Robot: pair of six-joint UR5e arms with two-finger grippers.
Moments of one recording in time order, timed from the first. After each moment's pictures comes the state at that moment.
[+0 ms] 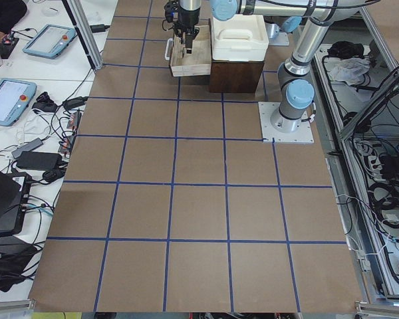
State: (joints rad) left arm -1.57 -1.54 -1.60 -1.55 1.55 0.03; right arm 2.01 -1.24 1.60 -2.01 -1.61 -0.97
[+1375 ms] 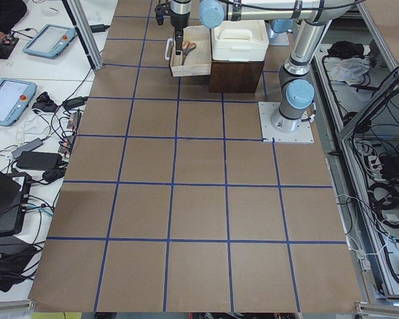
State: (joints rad) left arm -1.63 -1.66 -1.60 -1.31 1.53 -0.15; right arm 1.63 -1.45 1.59 -1.83 -1.53 -0.82
